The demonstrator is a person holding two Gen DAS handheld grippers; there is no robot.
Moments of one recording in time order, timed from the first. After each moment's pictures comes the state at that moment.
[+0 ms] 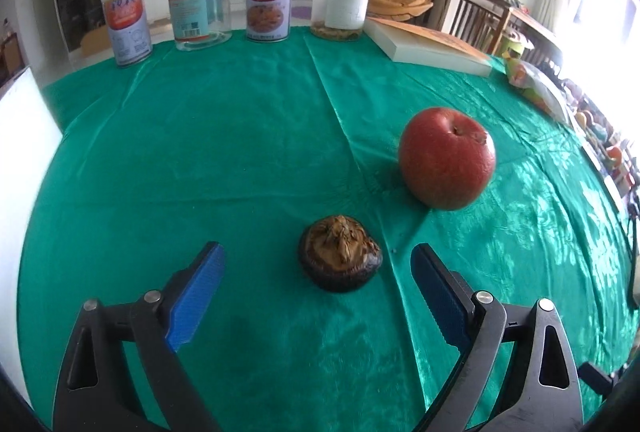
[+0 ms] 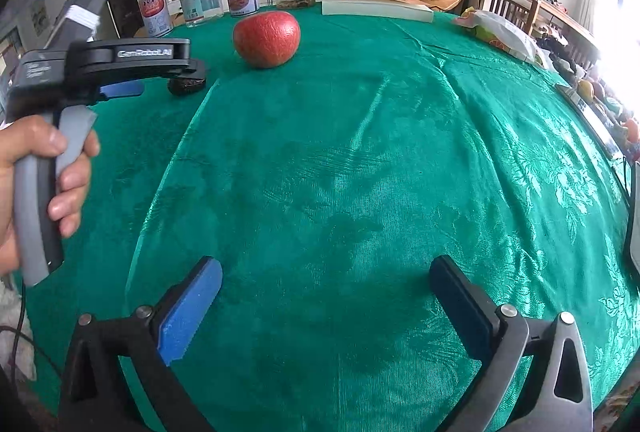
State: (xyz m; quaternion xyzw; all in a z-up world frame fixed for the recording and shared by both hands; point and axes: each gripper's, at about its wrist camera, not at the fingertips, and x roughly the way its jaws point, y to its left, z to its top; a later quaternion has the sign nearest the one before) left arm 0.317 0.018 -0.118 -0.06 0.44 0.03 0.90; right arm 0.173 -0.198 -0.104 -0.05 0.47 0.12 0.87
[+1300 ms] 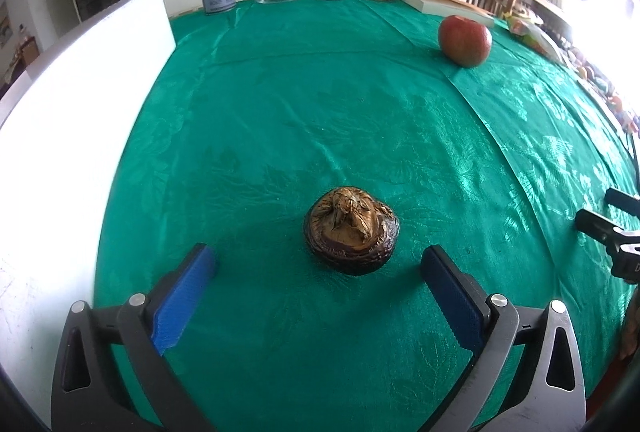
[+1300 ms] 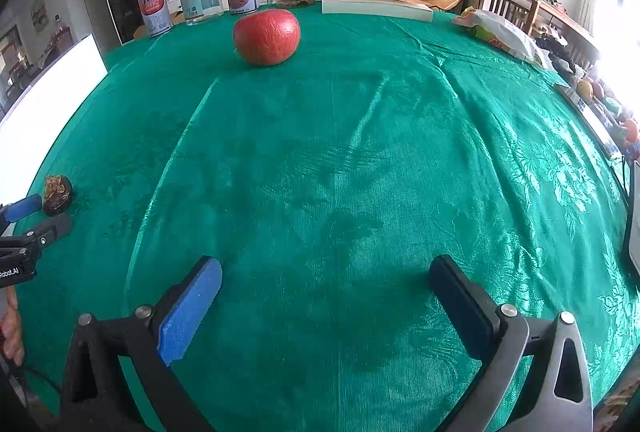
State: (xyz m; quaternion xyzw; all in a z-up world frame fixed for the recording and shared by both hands) left arm 0.145 0.074 -0.127 -0.03 0.46 0.06 0.89; right arm 0.175 -0.197 -0.104 -0.06 0.48 0.12 0.87
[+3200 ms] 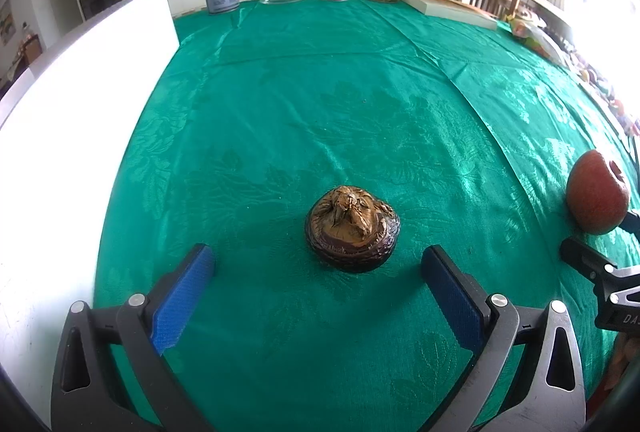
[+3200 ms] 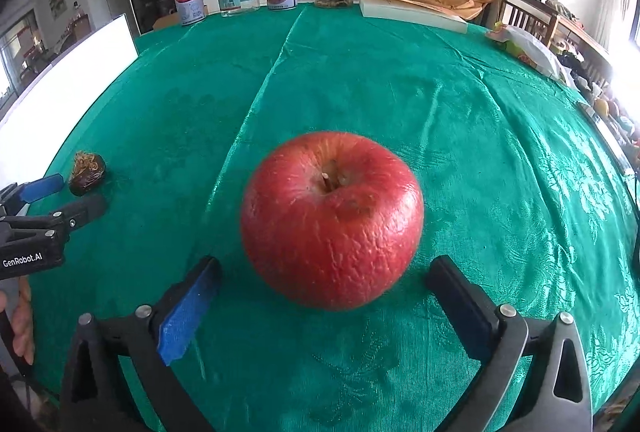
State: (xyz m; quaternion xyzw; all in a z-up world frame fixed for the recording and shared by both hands) left arm 0.144 0.076 -0.127 -0.03 0.45 0.06 0.89; right arm 0.150 -0.155 -0.103 -0.07 0.46 0.14 0.87
